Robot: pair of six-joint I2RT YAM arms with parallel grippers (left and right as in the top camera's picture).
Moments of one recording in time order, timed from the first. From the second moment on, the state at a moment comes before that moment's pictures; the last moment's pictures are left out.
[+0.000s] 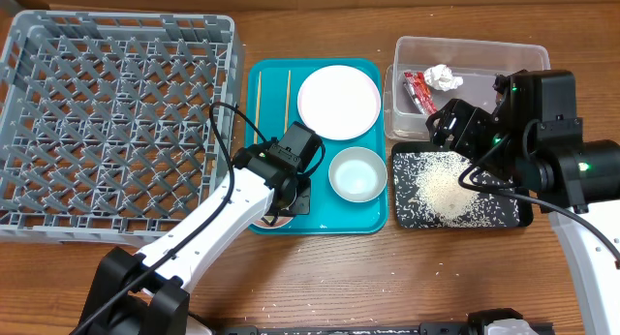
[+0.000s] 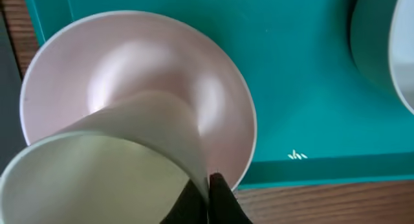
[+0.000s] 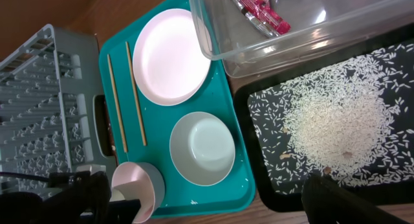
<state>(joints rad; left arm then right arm) -0.57 1.59 1.08 -0.93 -0.05 -0.53 0.12 1.25 1.38 -1.10 -0.22 0.59</state>
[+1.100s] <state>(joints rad) -0.24 1.41 1.27 -1.26 -0.09 -0.52 0.24 1.25 1.37 -1.15 -0.48 0.30</state>
